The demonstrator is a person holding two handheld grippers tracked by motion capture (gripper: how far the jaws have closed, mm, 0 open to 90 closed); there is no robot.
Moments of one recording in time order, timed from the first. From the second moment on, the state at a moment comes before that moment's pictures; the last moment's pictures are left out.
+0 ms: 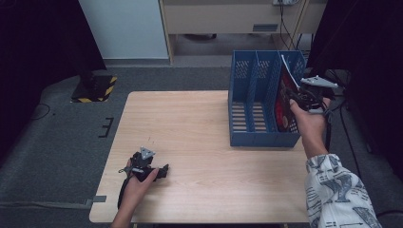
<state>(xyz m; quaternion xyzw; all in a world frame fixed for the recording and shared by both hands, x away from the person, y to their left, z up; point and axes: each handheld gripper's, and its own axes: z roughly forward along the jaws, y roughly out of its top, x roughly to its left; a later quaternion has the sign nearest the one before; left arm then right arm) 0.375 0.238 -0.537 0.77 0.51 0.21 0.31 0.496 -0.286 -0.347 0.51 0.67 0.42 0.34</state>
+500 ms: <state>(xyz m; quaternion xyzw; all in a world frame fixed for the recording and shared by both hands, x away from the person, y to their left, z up) 0.375 0.238 -0.537 0.77 0.51 0.21 0.31 0.499 -0.284 -0.334 0.52 0.67 0.41 0.34</state>
